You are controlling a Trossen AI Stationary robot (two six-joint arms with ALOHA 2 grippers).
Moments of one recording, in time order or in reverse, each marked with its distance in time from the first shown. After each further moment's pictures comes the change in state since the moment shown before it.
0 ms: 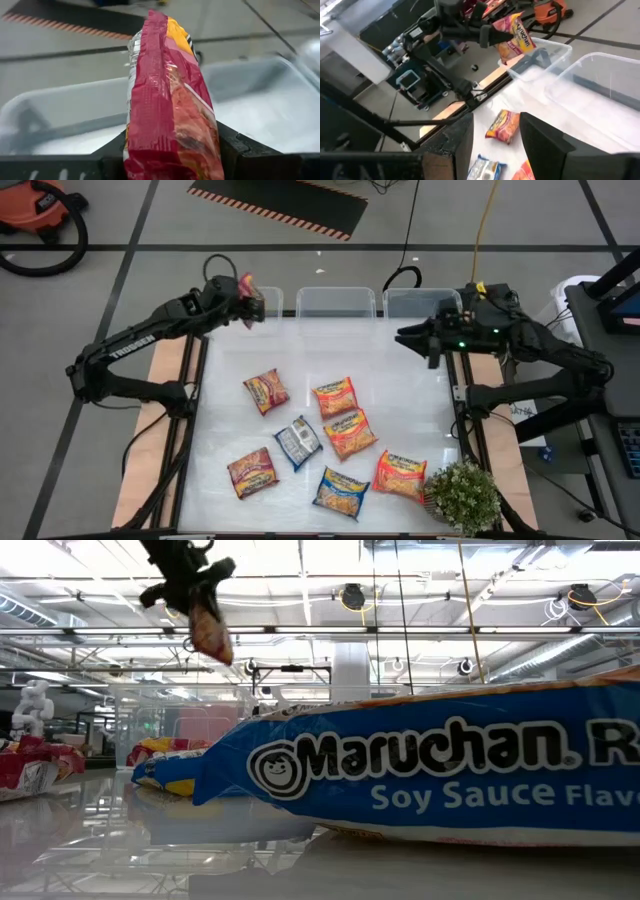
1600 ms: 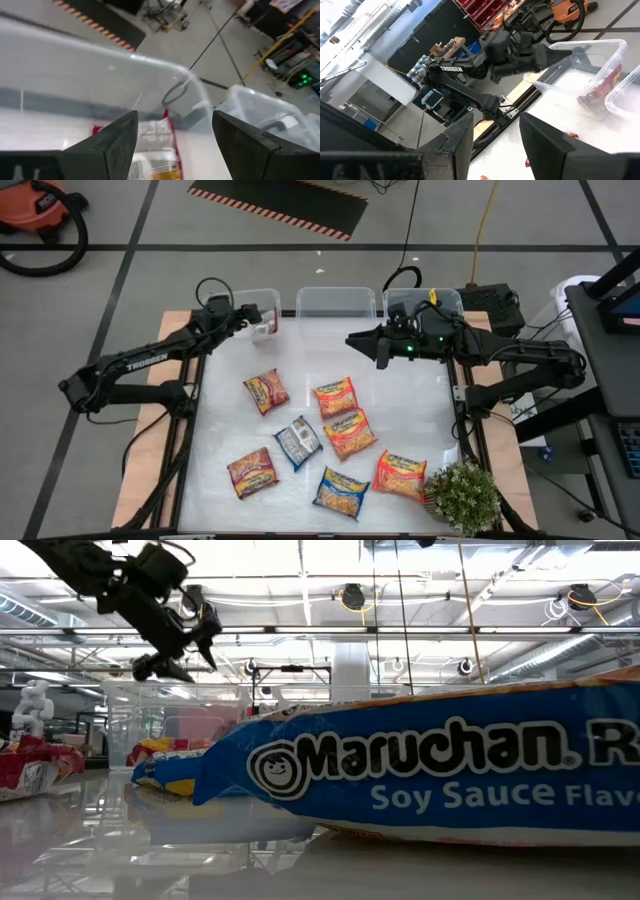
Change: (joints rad) left arm 0.145 -0.110 -0.578 0.717 0.089 -0.190; right arm 0.071 0.286 -0.001 0.398 0.040 0.162
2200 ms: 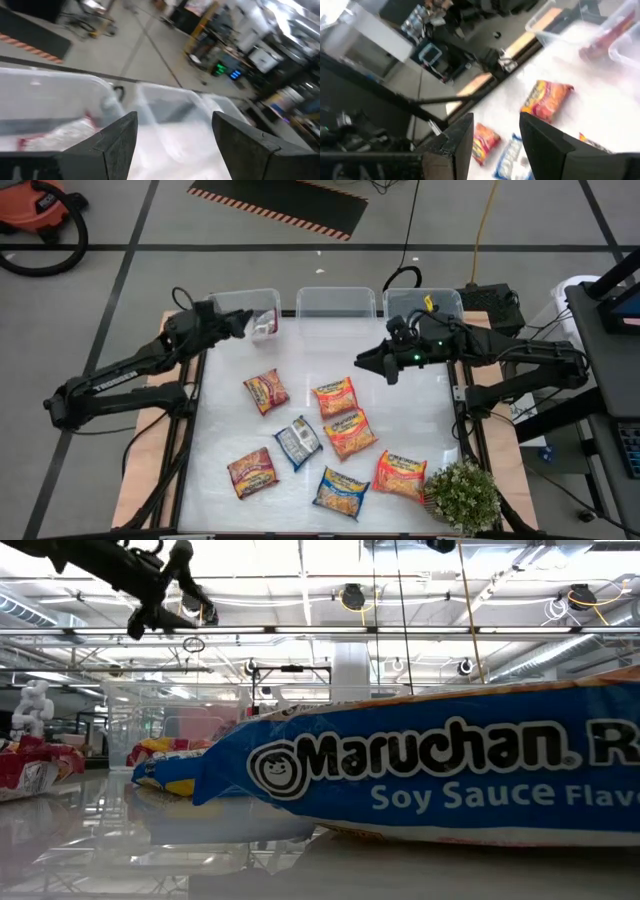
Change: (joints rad) left arm -0.175 -0.326 0.007 -0.073 0.125 0.079; right arm 0.020 -0.039 0.000 -0.227 -0.161 -0.023
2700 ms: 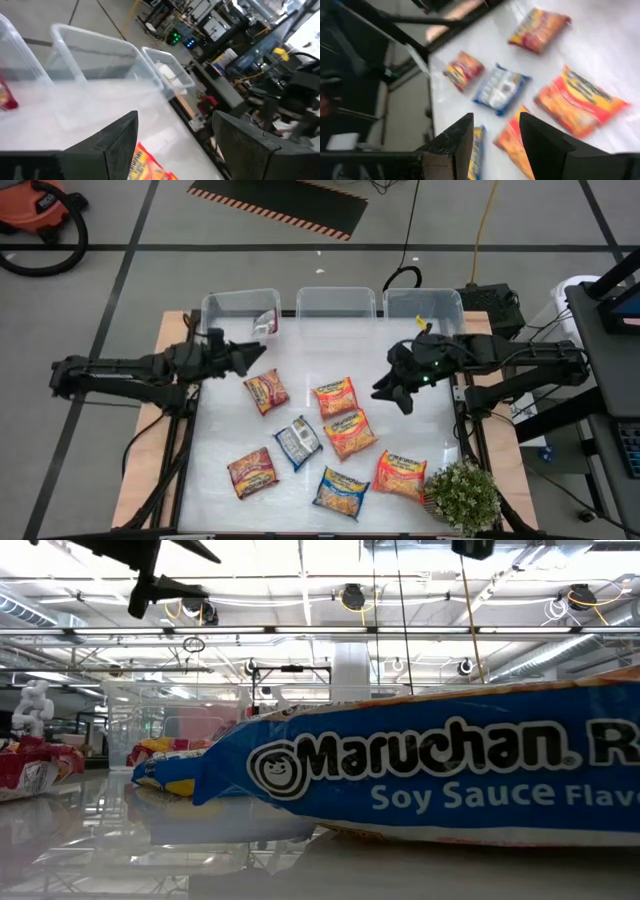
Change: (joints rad) left arm -0.512 0.003 0.002 0.013 -0.227 -0.130; right arm 0.102 -0.016 -0.002 -0.319 -0.060 -0.119
